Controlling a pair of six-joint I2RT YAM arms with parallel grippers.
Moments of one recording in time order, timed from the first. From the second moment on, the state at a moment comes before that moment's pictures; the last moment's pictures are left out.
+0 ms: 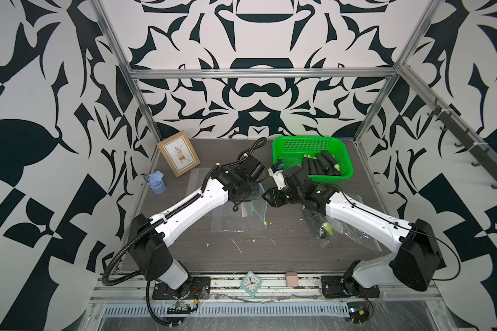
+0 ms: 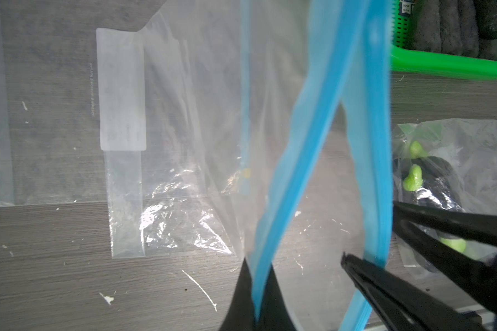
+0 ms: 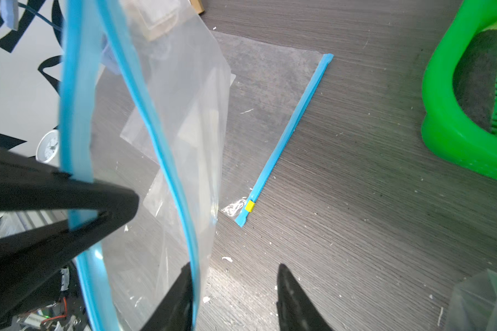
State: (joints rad) left arm -0.81 1.56 1.46 -1.02 -0.15 -0.76; right arm 0.71 1.41 1.10 -0.44 -0.17 0.37
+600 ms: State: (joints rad) left arm -0.79 1.57 1.47 -0.99 -0.12 -0.71; right arm 0.31 1.59 1.36 -0.53 -0.26 0.34
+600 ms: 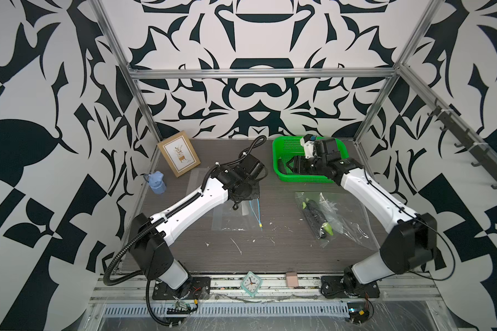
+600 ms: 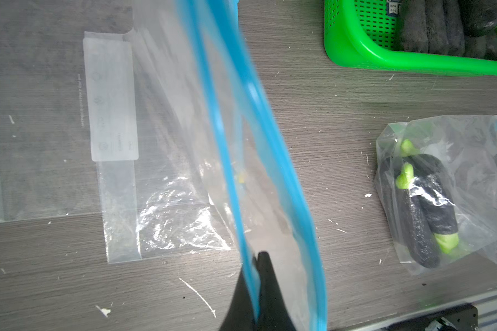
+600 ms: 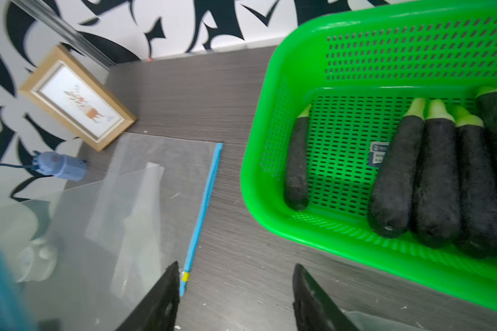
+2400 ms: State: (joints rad) left arm -0.78 1.60 1.49 -0.97 -0.08 -0.70; right arm 0.17 2.01 1.64 -0.43 -0.26 0.38
